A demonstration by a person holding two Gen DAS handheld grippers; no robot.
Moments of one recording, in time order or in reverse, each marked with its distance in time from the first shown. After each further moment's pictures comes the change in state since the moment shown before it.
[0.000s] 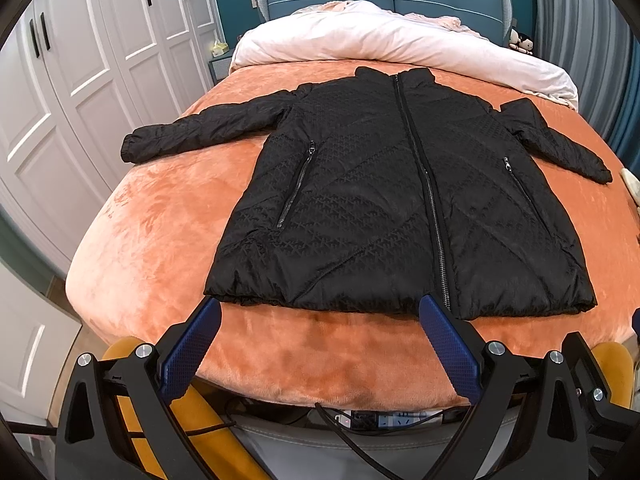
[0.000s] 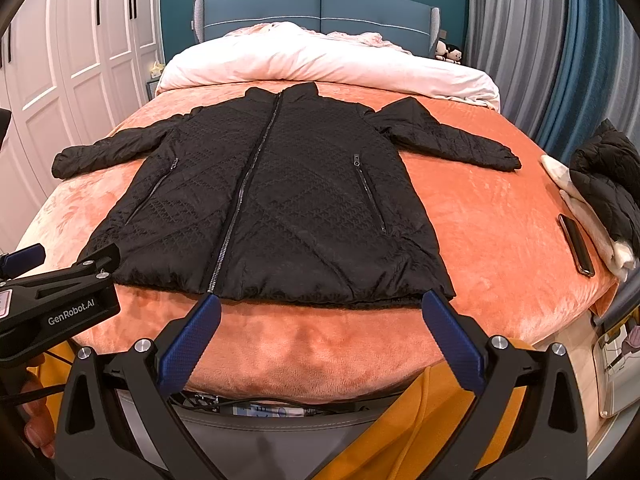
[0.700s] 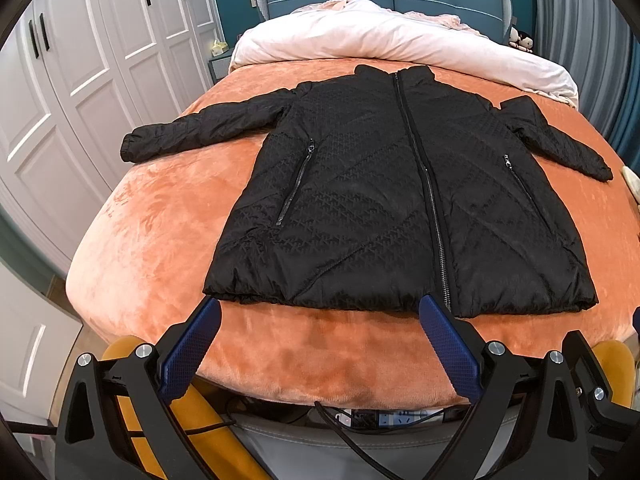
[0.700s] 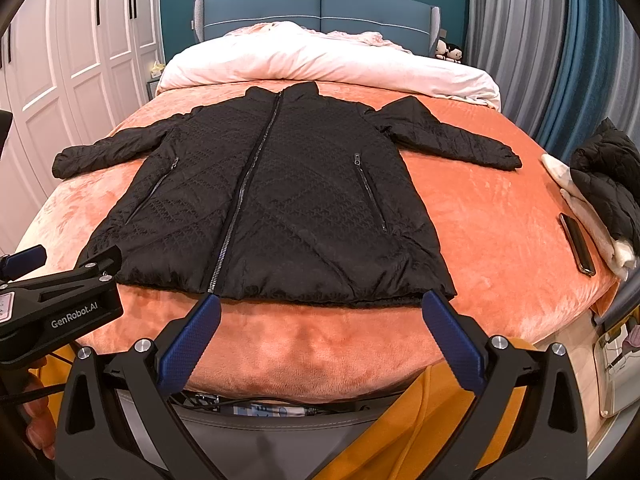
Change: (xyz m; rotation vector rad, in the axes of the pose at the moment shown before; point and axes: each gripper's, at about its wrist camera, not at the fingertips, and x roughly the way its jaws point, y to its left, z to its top) left arm 0.000 0.000 -0.002 0.004 -0.002 0.001; right arm 0.001 0.000 -0.002 0.002 0.000 0.001
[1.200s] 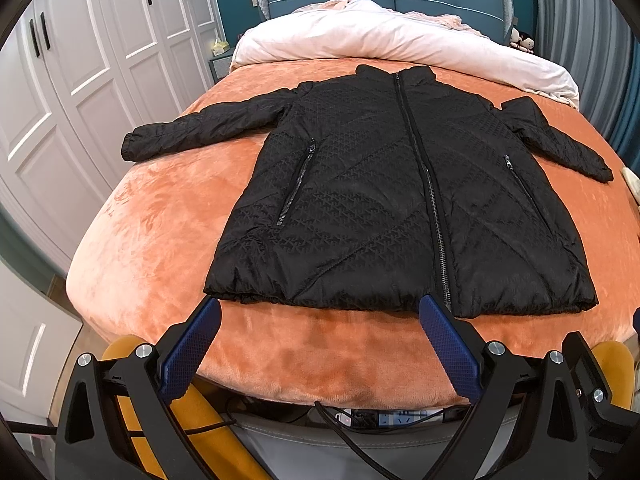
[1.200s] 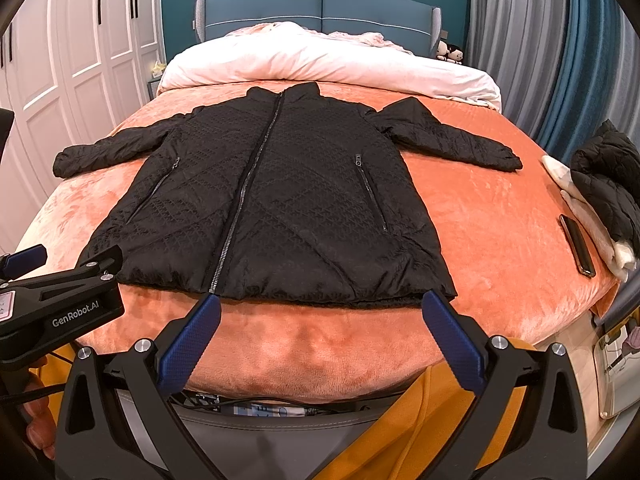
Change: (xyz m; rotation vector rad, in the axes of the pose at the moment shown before) left arm 0.000 0.000 0.000 0.001 0.000 0.000; right arm 0.000 0.001 0.000 0.000 0.001 0.002
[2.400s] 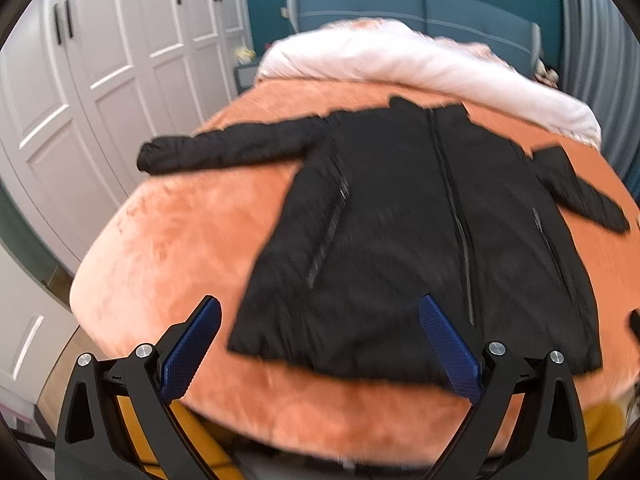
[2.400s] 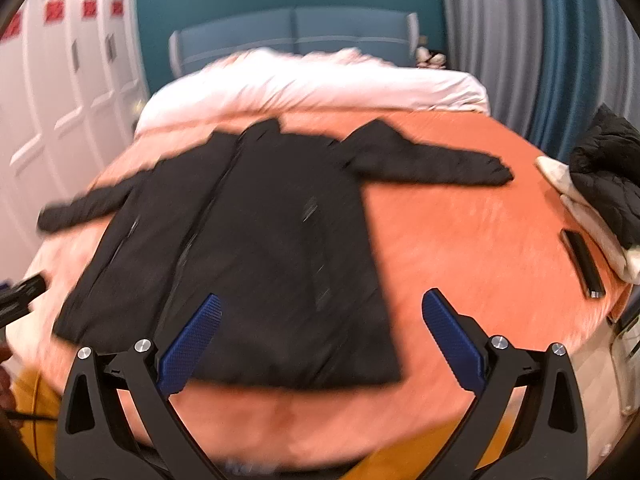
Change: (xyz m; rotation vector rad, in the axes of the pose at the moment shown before) left arm 0.021 0.039 0.049 -0.109 -0.076 0.042; right arm 0.048 -0.102 0.059 0.138 -0.113 0.019
